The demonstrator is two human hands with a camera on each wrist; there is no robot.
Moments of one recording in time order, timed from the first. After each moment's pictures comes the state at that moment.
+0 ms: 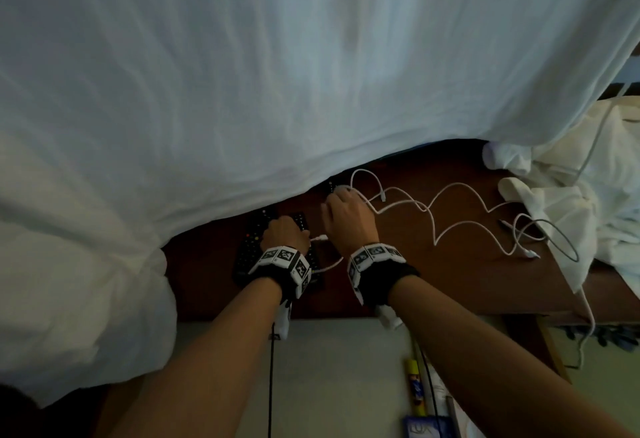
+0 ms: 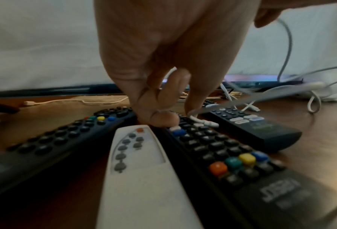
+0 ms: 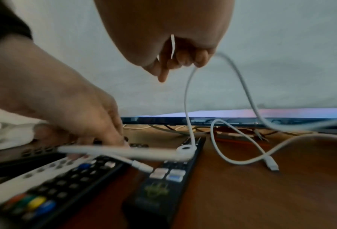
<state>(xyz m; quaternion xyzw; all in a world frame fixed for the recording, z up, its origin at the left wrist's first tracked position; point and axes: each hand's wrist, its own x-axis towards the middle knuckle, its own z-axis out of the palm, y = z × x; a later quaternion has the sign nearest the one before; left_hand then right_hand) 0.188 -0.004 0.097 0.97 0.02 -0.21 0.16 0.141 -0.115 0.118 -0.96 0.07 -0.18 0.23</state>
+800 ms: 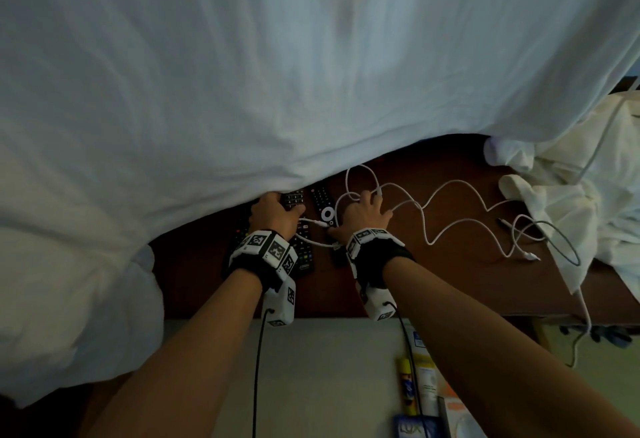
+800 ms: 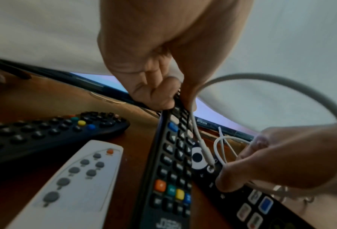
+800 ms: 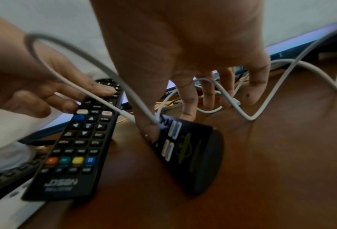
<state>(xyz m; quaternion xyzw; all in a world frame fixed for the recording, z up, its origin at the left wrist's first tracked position) 0.208 -0.008 0.104 0.92 0.05 -0.11 0.36 0.158 -0.153 0.094 -0.95 0.24 0.19 0.11</state>
